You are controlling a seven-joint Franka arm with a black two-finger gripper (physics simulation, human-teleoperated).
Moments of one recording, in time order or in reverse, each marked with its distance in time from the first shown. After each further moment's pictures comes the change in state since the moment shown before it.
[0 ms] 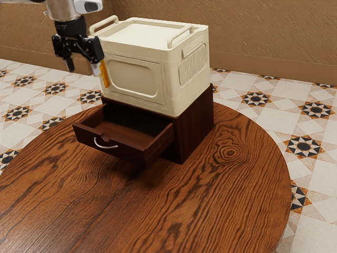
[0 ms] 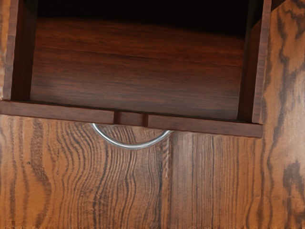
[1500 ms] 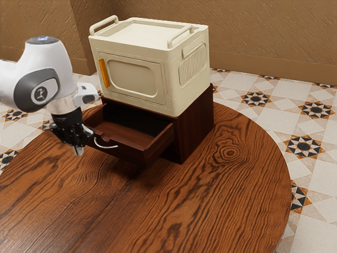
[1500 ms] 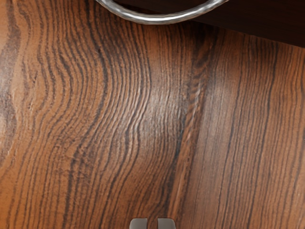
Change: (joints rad) arm 0.118 -0.426 -0.158 -0.951 0.026 0.574 -0.199
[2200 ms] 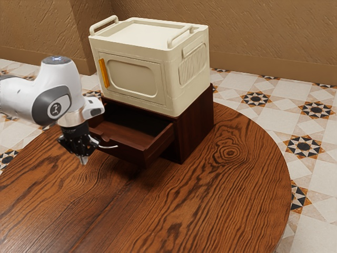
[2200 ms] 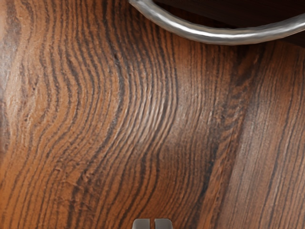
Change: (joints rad) arm 0.121 0.164 -0.070 -0.014 0.024 0.149 -0.038
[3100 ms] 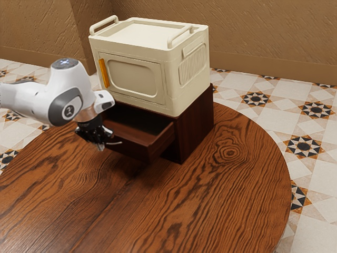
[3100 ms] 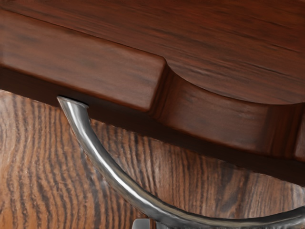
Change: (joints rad) arm 0.018 0.183 -0.001 0.096 0.034 0.252 0.006
